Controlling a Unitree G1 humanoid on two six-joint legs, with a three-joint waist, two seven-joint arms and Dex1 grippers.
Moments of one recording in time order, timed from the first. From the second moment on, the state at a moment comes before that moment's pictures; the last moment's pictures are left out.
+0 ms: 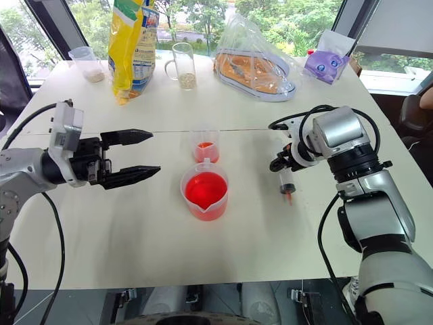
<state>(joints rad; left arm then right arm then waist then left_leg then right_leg) -0.32 0.86 0.25 -0.44 -0.87 0.71 -0.97 -1.03 -0.68 0.34 0.38 0.36 1.53 0.61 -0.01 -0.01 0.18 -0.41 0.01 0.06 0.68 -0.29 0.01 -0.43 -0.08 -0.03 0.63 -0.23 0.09</state>
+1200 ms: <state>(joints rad) -0.75 0.82 0.17 -0.19 -0.94 0.82 -1.08 -0.55 -0.40 0.00 -0.36 0.68 0.63 0.88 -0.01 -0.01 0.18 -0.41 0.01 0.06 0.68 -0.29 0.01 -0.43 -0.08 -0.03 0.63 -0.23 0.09</state>
